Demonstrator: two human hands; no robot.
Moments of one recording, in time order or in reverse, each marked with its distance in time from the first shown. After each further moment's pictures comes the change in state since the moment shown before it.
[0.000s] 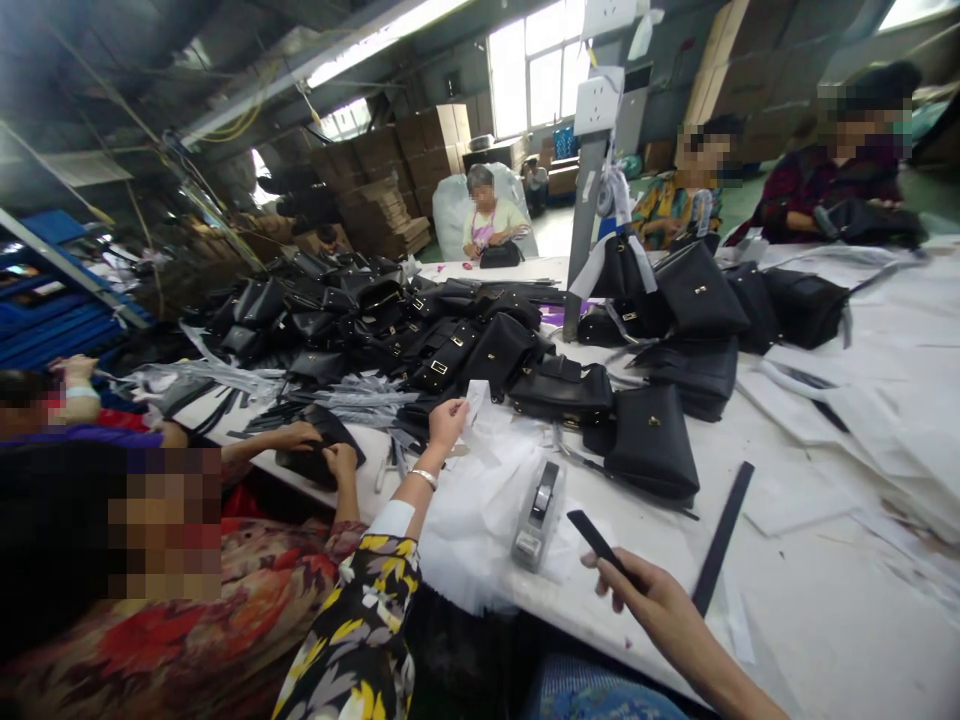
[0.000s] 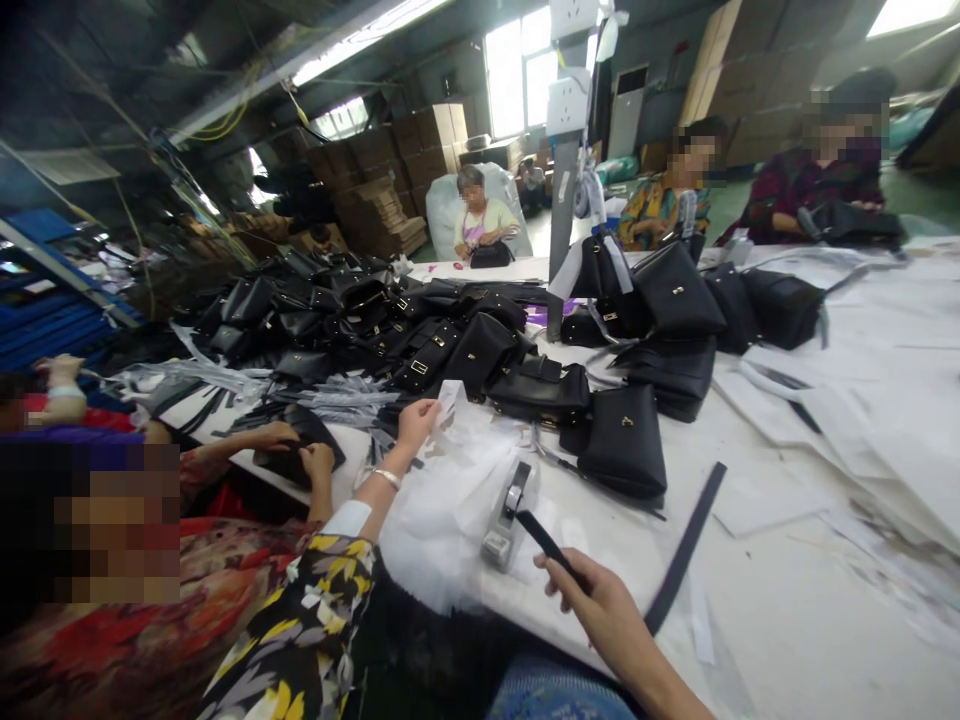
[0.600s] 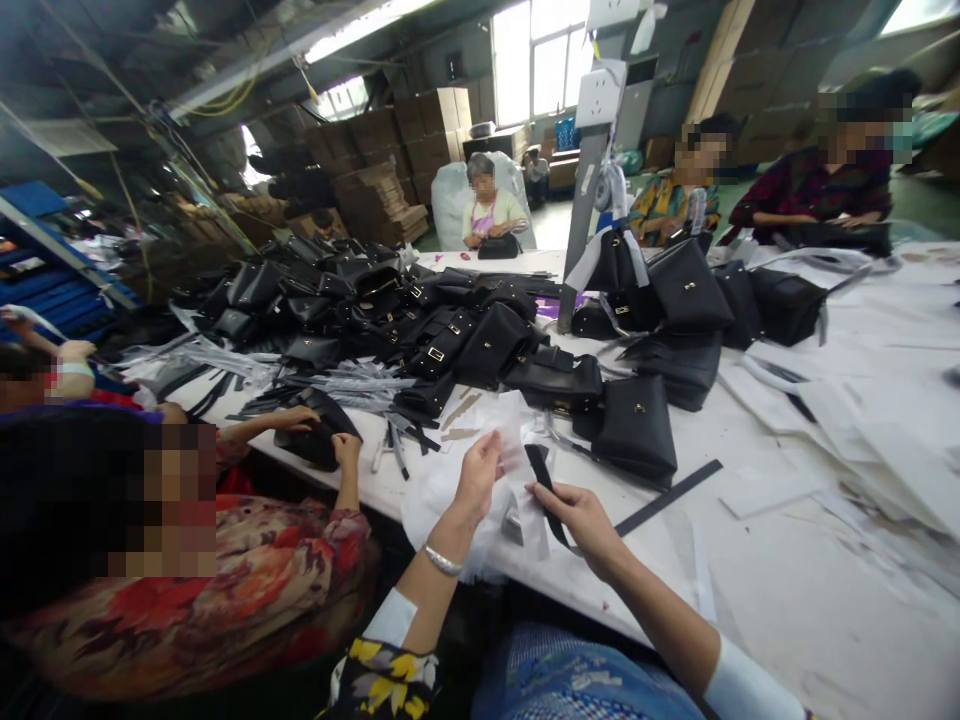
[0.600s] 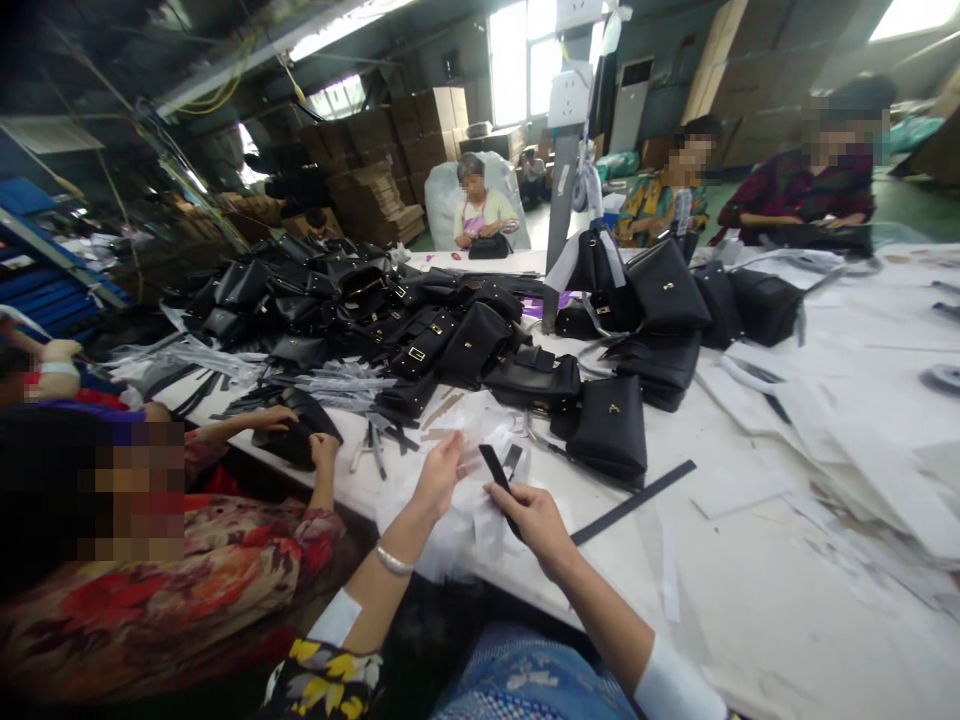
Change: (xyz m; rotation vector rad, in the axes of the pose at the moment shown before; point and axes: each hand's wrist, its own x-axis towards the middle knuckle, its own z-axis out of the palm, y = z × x) left_hand -0.157 0.071 0.044 -0.847 -0.144 -0.248; right_hand 0.048 -0.041 0.038 0.118 0.008 -0.053
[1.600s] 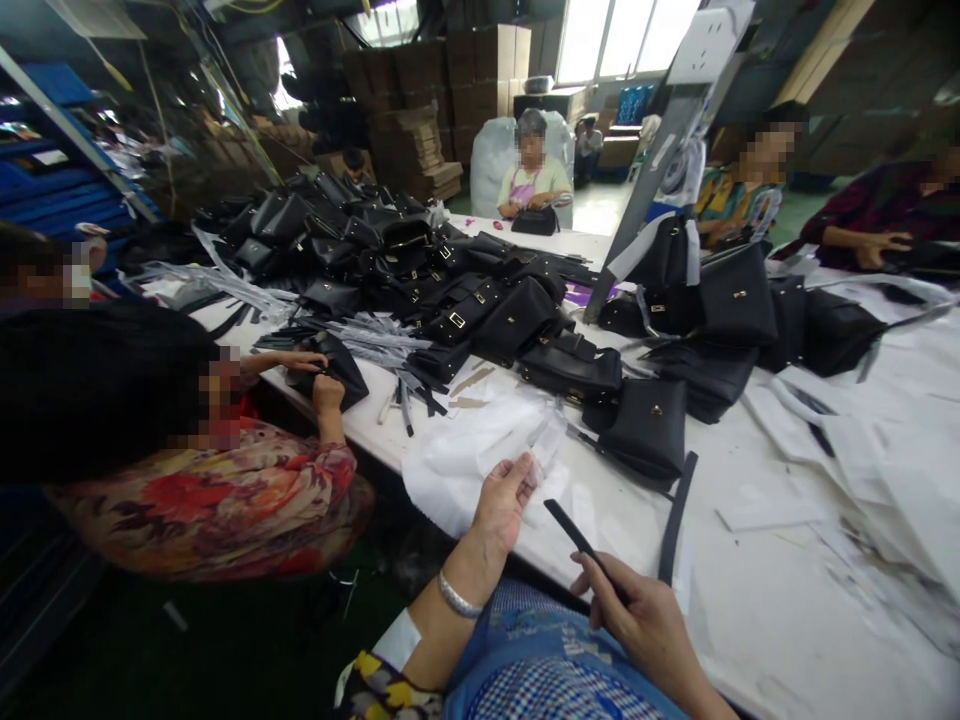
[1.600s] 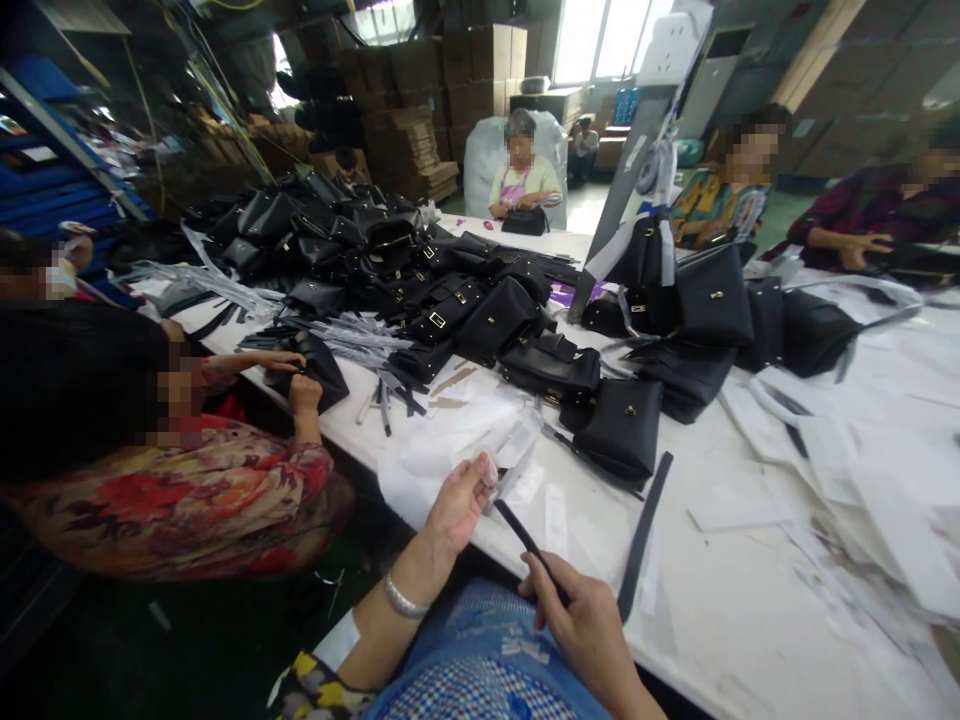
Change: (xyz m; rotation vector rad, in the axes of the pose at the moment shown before) left_hand -0.069 -0.031 0.022 -0.571 0.160 -0.204; right_hand -0.110 0.009 -0.026 -0.417 -0.017 0.048
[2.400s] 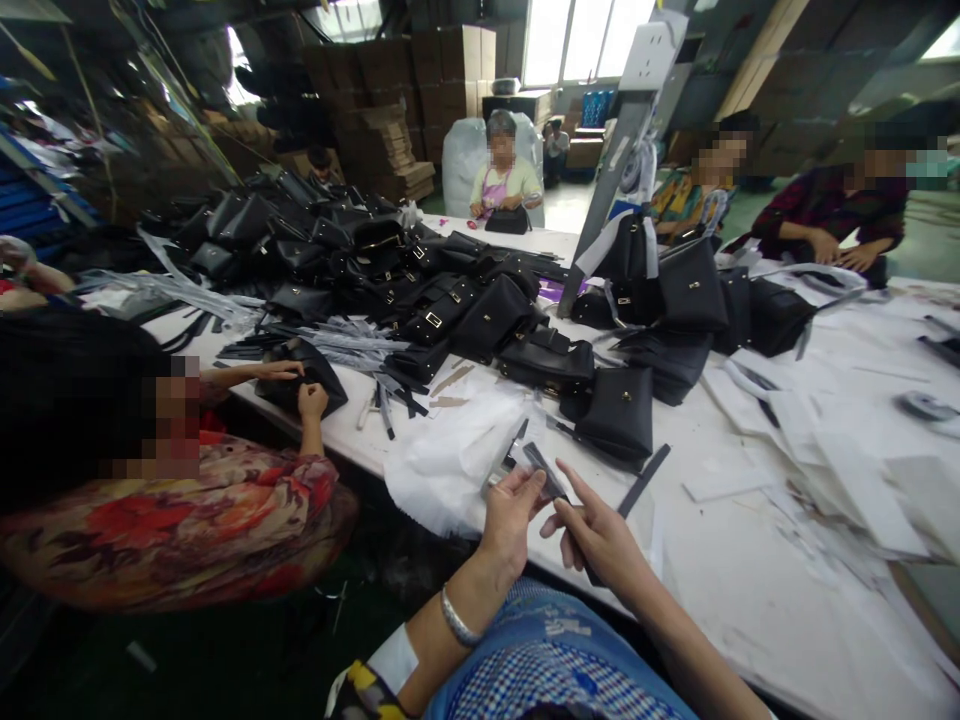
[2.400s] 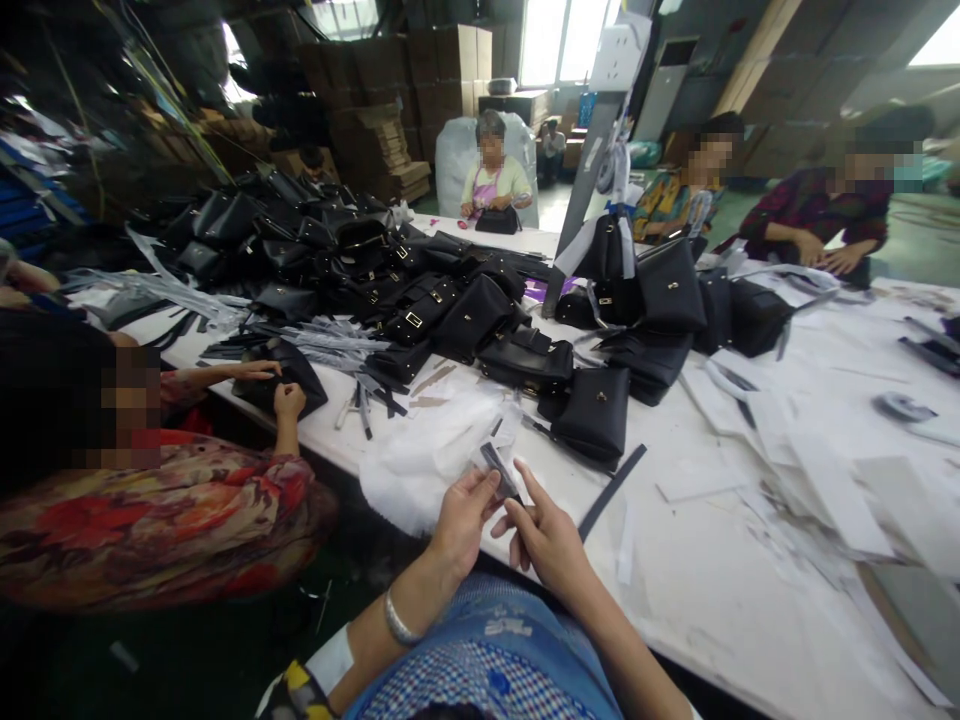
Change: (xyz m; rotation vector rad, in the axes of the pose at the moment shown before) left_hand -0.033 -0.029 0.021 0.106 -0.080 0.013; right_hand 0.040 -0.020 -0.005 0.417 -0.085 0.039
